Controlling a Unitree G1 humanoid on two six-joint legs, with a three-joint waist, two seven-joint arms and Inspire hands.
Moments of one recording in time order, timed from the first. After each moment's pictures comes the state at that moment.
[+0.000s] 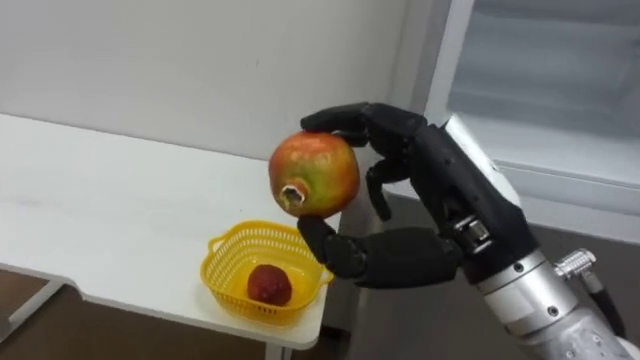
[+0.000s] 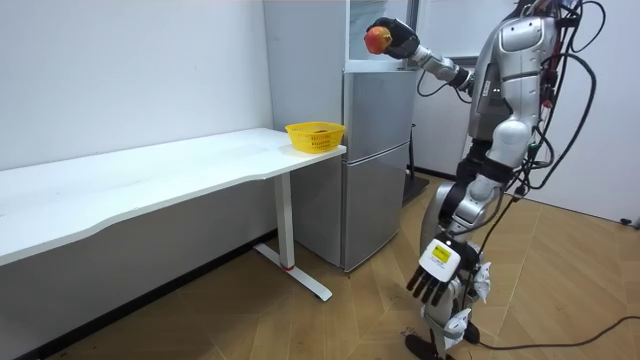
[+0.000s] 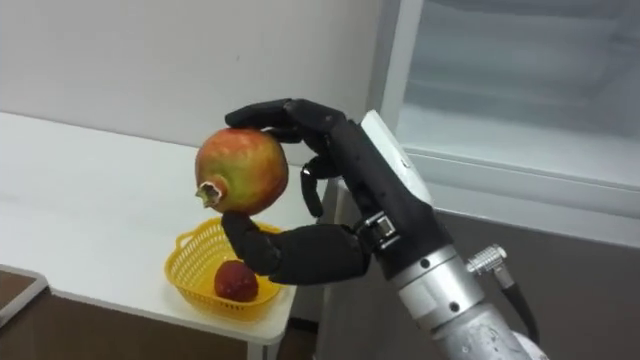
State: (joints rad) left arm 0.25 0.28 0.01 1.08 0.32 0.02 0.09; right arm -0.36 -0.48 0.27 -0.32 0.10 -0.10 0.01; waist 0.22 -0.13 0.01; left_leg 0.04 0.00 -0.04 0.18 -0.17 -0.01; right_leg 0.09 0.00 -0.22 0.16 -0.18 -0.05
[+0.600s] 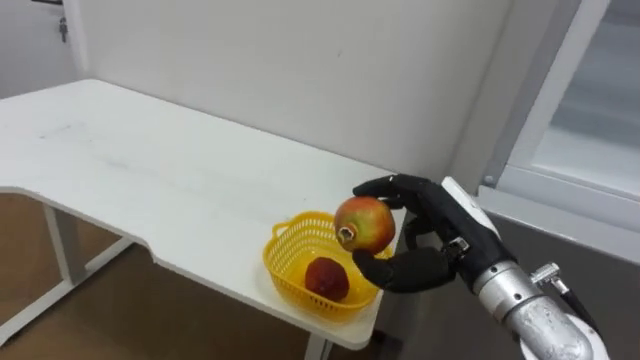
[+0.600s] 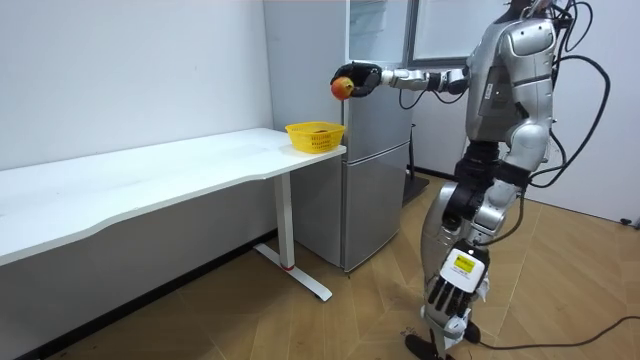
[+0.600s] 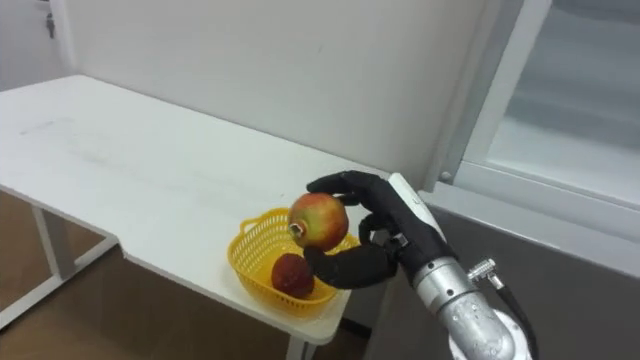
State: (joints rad) left arm 0.28 0.30 0.04 1.04 0.36 0.03 0.08; right arm -0.48 -0.49 0.30 0.22 0.08 -0.08 0.00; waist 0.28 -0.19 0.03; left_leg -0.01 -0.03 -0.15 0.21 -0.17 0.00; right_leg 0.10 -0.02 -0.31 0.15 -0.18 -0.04
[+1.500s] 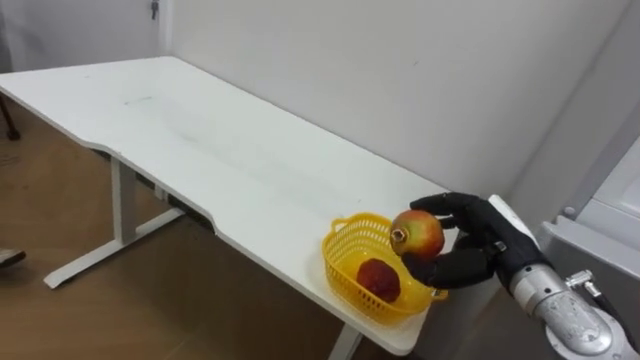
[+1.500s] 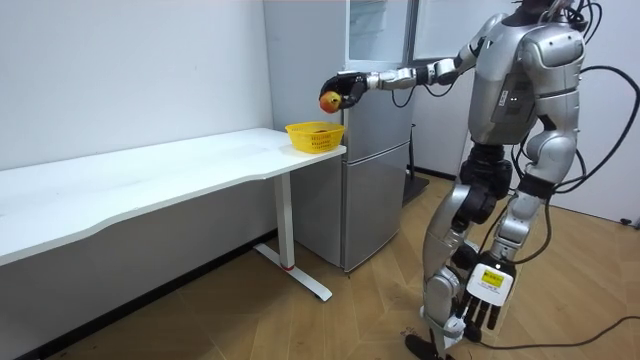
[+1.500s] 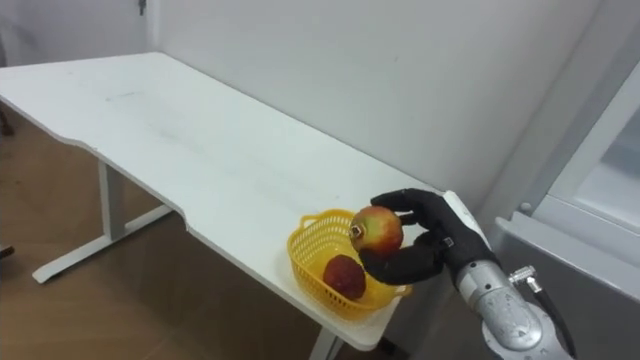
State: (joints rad) left arm 0.27 0.34 0.04 1.01 0.39 0.09 0.03; right arm -0.57 -0.56 0.35 0.54 0.21 -0.07 -0.03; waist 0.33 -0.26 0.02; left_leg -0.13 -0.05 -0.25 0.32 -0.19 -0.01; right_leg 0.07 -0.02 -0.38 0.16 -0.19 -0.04
